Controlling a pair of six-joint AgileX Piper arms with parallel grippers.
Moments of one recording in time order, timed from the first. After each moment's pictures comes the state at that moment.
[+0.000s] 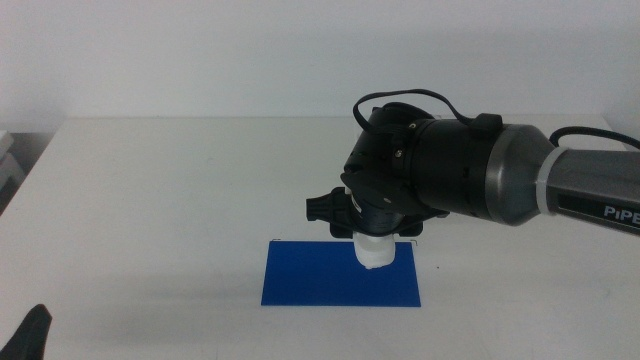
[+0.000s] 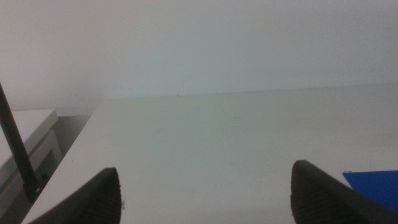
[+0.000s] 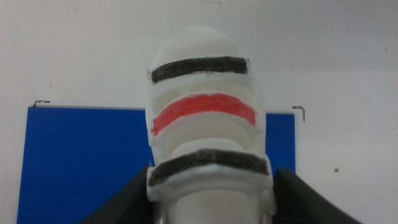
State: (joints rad) left arm -0.03 -0.01 0.03 -0.07 0.11 0.08; right arm 0.80 1.86 -1.42 -0.47 0.86 1.11
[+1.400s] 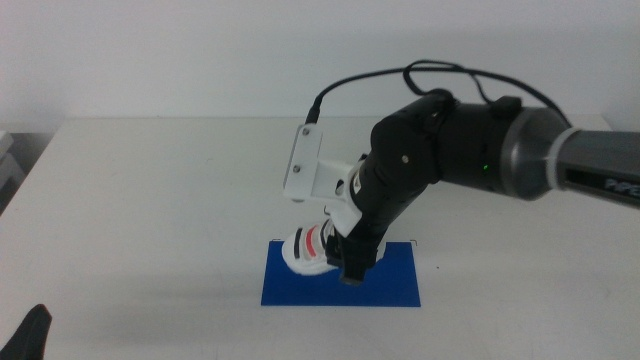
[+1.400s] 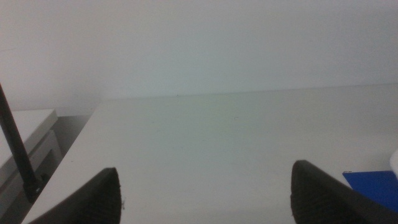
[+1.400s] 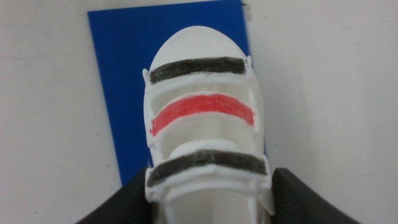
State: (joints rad) left arm -0.03 -0.01 0.03 -0.07 0.11 0.08; right arm 0.69 1.89 -1.42 0.05 0.71 -0.71
